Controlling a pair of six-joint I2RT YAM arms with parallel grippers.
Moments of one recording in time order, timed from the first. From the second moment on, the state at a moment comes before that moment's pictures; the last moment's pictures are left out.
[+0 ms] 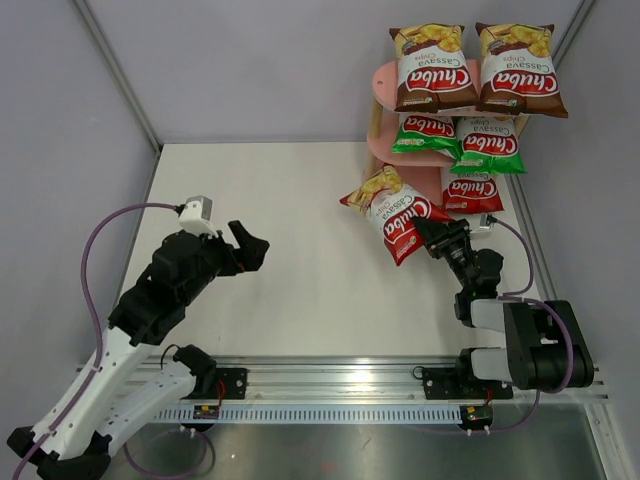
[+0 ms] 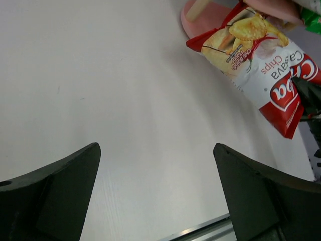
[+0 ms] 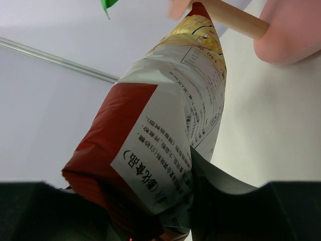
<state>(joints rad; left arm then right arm) -0.56 0.66 0.88 -0.57 -0.15 -0.58 0.03 1.31 0.19 1.25 -0.37 1.23</state>
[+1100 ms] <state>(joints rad) -0.56 0.40 0.84 -0.78 -0.25 -0.34 -0.16 1.63 0.36 1.26 -0.35 1.29</state>
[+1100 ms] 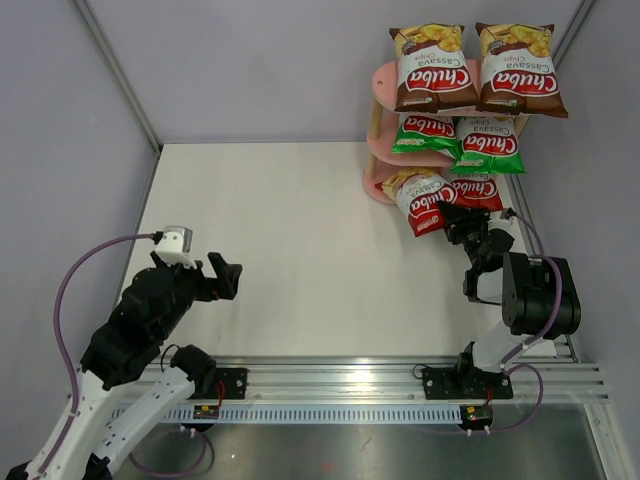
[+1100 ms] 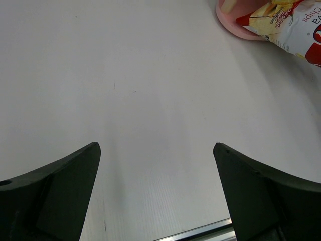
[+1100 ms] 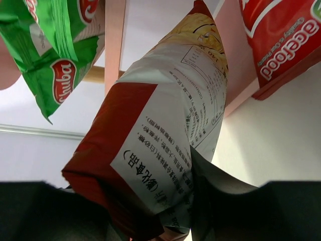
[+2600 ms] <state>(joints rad) -0.56 0.28 0.81 -0.75 -0.24 -0.34 0.22 1.95 0.65 1.30 0.35 1.28</state>
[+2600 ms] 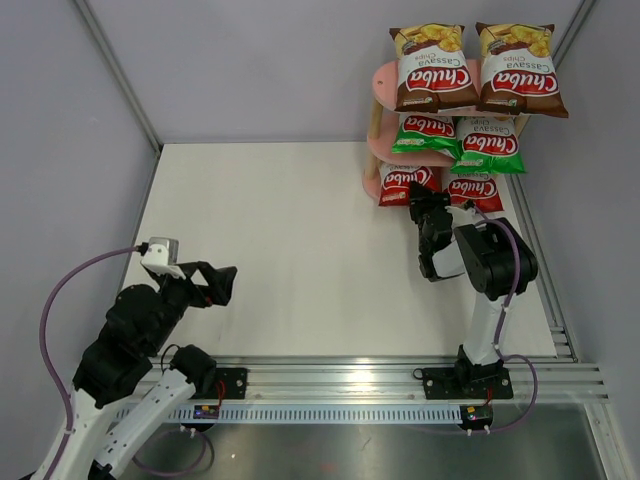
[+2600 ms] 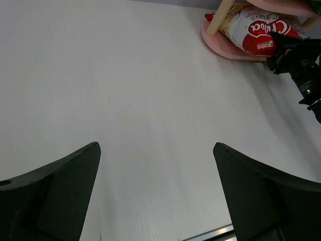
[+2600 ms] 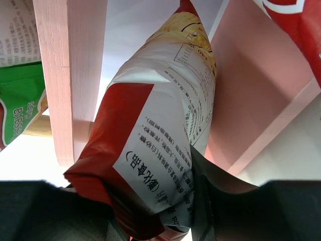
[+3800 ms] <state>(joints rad) -0.56 0.22 0.81 -0.75 -0.23 -0.34 0.26 1.76 0.71 0.65 0.42 1.63</state>
